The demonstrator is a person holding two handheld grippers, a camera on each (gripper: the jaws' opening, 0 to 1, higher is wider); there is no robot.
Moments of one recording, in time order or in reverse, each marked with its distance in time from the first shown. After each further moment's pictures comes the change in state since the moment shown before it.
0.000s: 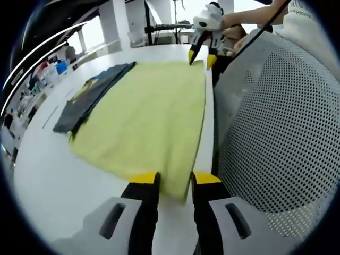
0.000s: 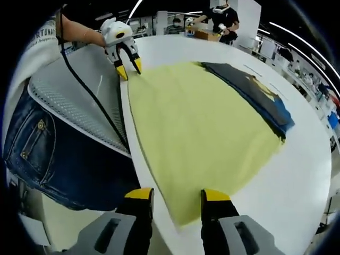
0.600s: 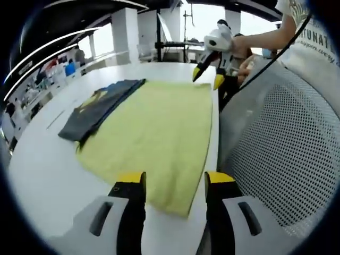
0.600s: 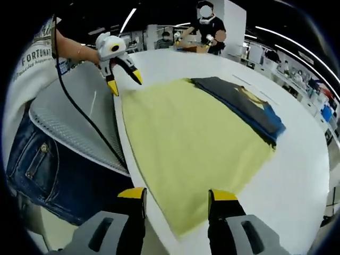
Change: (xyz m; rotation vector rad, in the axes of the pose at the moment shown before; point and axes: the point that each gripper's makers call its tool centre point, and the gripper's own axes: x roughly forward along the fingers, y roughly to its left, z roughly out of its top) left arm -0.004 0.008 0.021 -0.086 -0.124 0.016; right arm -0.008 -0.003 0.018 0.046 -0.085 -0.037
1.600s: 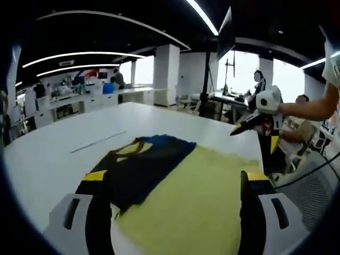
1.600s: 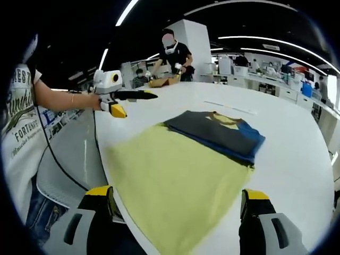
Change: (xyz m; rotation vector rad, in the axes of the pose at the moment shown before) left arm -0.006 0.112 0.125 -0.212 -0.397 0.230; right arm -0.029 -0.045 0.068 0.265 -0.293 -0.039
